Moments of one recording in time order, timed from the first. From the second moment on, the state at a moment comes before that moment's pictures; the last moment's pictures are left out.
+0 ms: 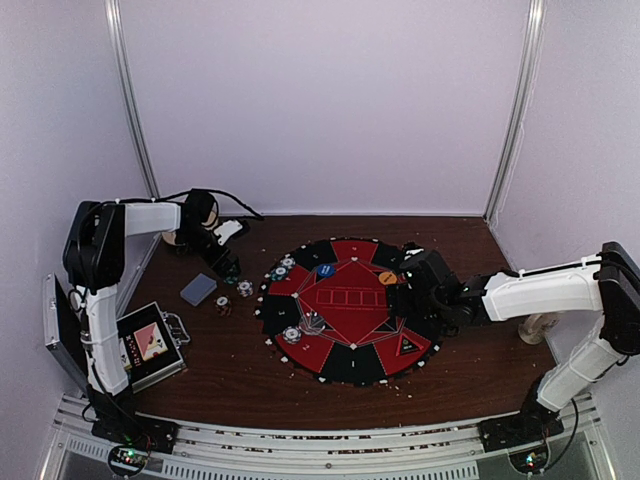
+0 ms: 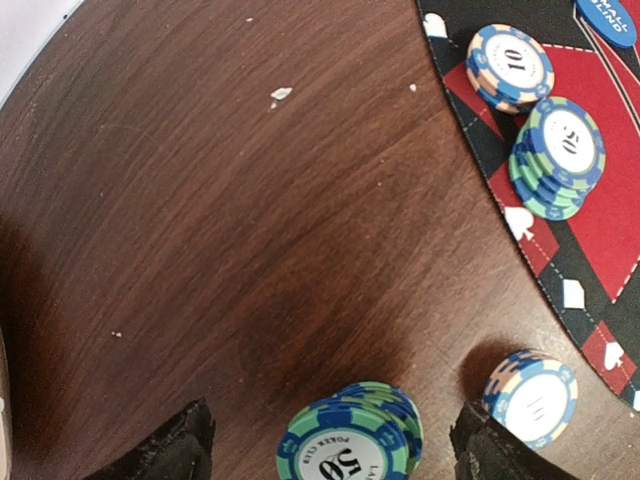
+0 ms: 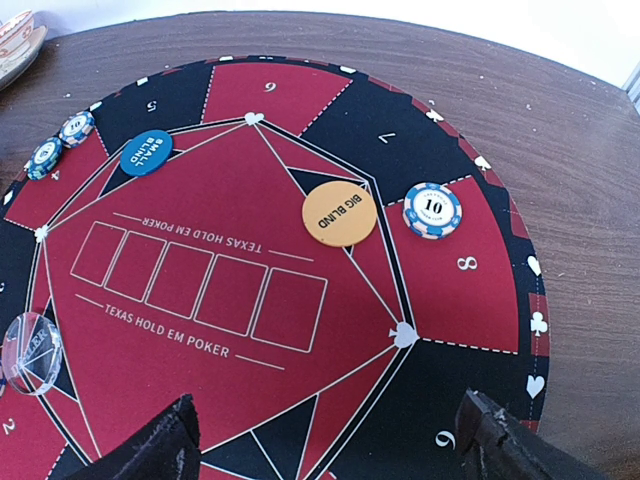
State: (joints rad) left arm -0.22 2.10 1.56 -0.58 0.26 0.58; right arm 0.82 1.50 0.79 -0.06 0.50 0.45
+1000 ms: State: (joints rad) left arm -0.20 2.12 1.56 -0.59 0.28 0.60; right arm 0.82 1.50 0.79 -0.06 0.50 0.45
